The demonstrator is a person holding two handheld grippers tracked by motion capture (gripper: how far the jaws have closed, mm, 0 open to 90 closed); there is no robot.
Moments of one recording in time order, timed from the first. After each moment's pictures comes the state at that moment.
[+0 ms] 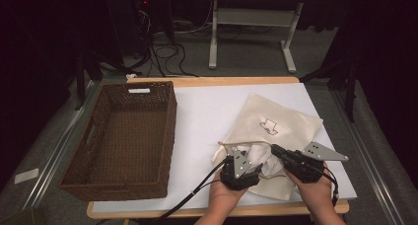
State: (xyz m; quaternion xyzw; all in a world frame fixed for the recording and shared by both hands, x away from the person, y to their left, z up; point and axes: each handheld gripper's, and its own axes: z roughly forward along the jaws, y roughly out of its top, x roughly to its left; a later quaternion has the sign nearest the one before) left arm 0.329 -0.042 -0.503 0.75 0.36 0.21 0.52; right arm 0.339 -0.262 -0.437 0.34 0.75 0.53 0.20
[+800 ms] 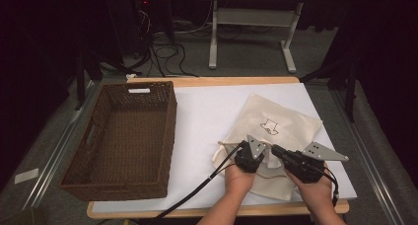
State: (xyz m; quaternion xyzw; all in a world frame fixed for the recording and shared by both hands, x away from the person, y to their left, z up) left arm 0.382 -0.090 -0.506 0.74 0.39 0.22 0.50; right arm 0.340 -0.265 -0.441 0.35 0.75 0.53 0.20
